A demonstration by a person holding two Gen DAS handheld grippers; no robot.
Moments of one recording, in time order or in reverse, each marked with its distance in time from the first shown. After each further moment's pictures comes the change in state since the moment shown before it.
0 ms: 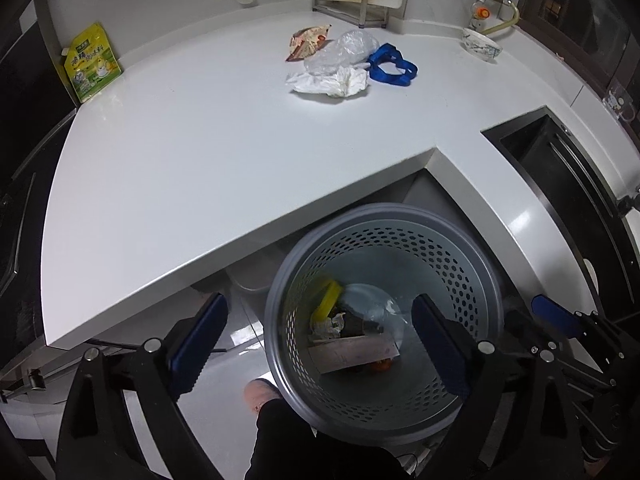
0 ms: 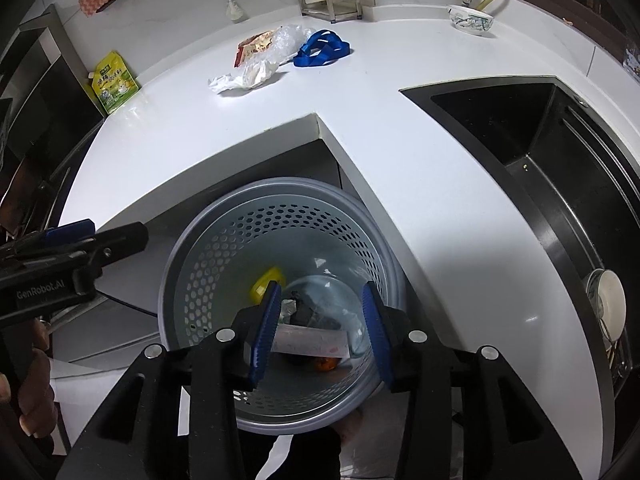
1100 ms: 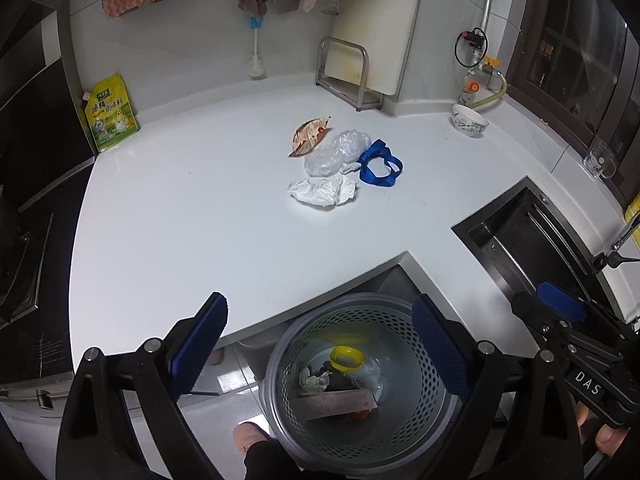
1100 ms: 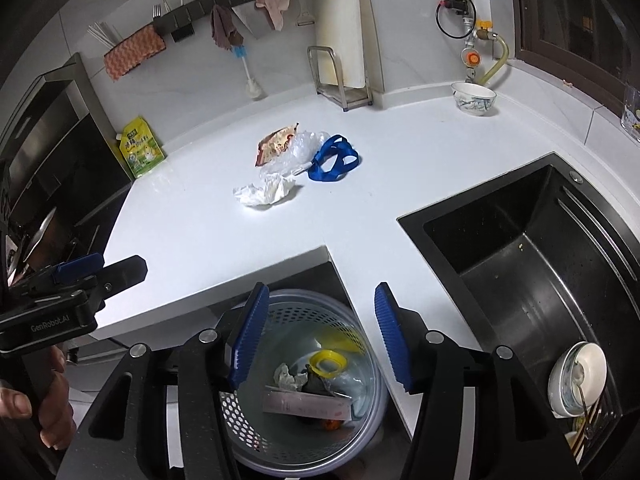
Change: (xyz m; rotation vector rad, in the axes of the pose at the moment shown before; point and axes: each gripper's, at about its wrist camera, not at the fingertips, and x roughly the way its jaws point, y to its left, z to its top) left arm -0.074 0.000 0.047 -0.044 -0.200 -0.025; right arm -0.071 -0.007 0.070 -0.017 -0.206 0.066
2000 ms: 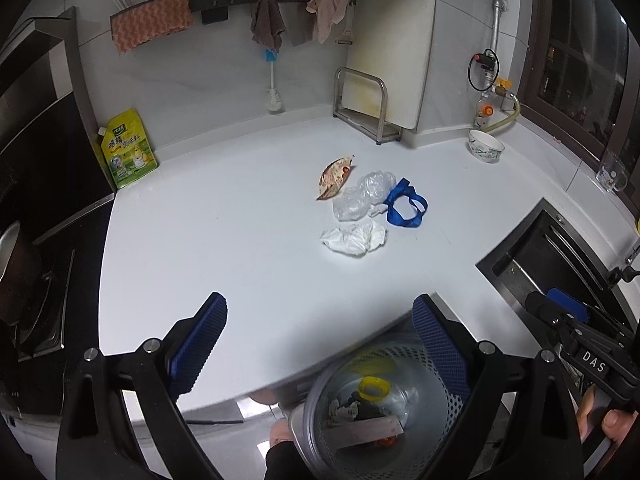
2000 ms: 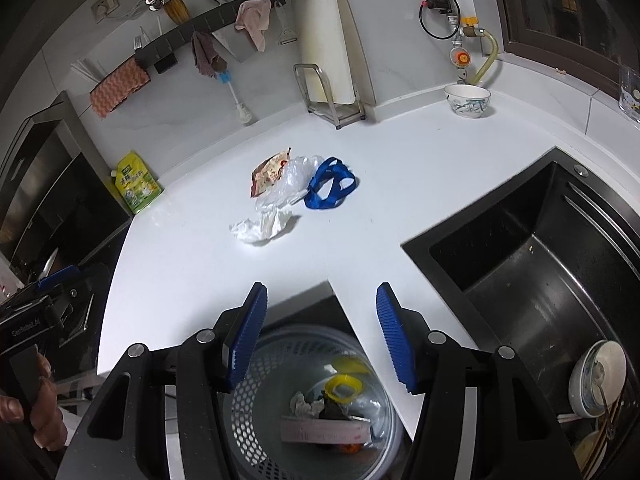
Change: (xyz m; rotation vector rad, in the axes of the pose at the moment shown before) left arm -0.003 0.026 0.043 0.033 -0.083 0.053; right arm 0.024 -0.008 0.033 0.089 -0.055 0.012
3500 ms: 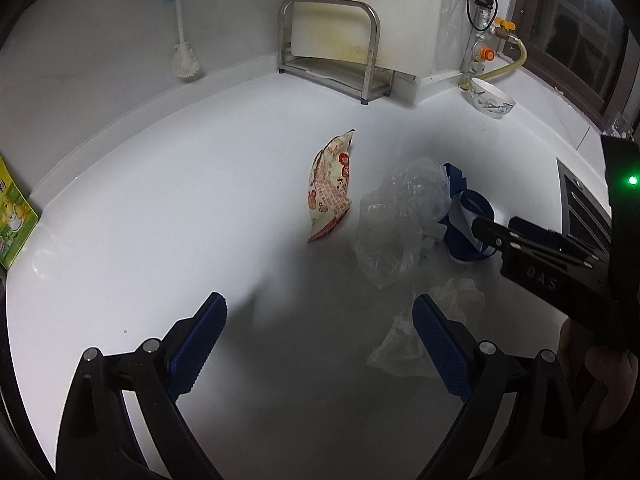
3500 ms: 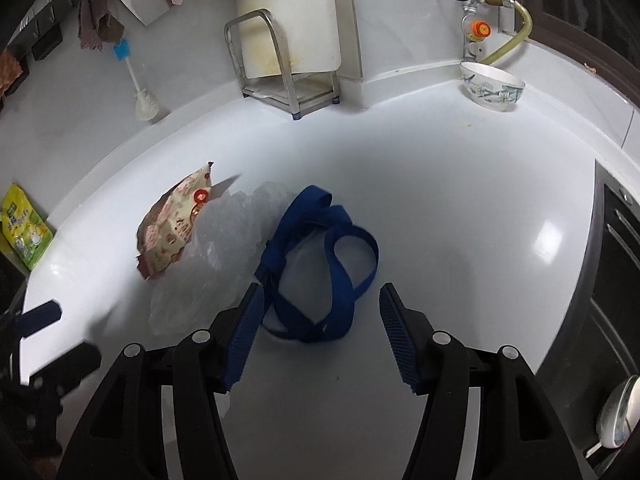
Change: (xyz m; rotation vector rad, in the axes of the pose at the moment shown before) left arm 0.229 0.037 0.085 0.203 0.147 -0.216; right arm 0.241 0.014 0.101 0.069 0.039 -0.273
